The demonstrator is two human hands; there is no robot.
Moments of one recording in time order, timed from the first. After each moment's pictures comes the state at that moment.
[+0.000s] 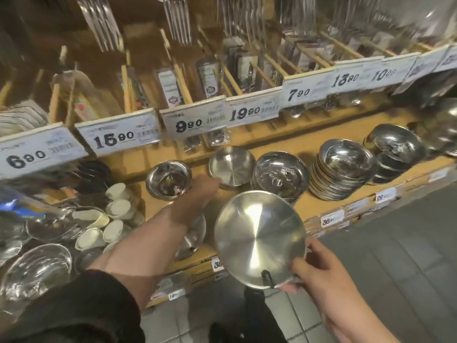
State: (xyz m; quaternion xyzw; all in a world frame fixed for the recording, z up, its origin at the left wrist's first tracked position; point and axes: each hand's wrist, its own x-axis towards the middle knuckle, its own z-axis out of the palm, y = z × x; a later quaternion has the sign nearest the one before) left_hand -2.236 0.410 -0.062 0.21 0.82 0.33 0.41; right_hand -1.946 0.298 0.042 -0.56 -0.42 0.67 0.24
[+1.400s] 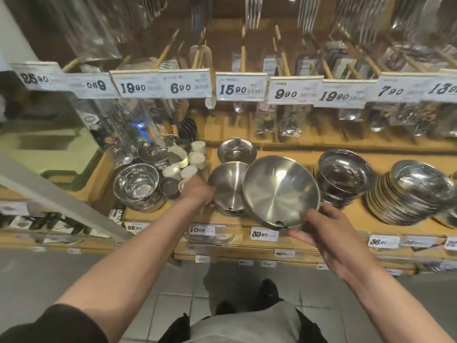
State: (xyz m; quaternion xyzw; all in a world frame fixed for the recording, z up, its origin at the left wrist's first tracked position) left_hand -2.253 0.210 -0.014 0.10 0.93 0.28 0.24; right_hand -1.993 0.311 0.057 -0.47 -0.41 0.76 0.16
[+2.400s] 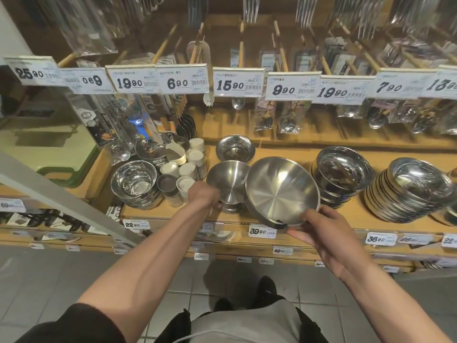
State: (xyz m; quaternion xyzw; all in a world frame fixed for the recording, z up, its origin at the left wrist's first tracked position) left_hand -2.241 0.223 -0.030 0.00 0.89 0.31 0.32; right_hand -1.988 0.317 0.042 -0.48 -0.40 0.77 0.16
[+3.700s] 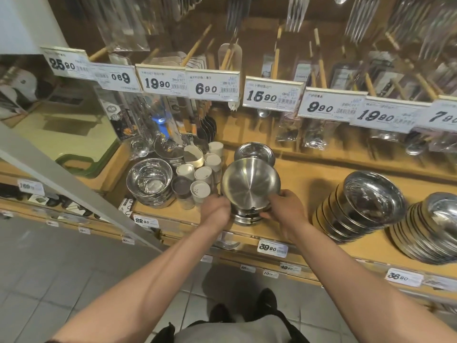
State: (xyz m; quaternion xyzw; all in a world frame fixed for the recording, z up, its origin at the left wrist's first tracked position) left_hand -2.221 0.205 -0.030 -0.02 0.86 0.44 0.27; right_hand -2.127 0.342 -0.026 -0.50 -0.57 0.65 0.08
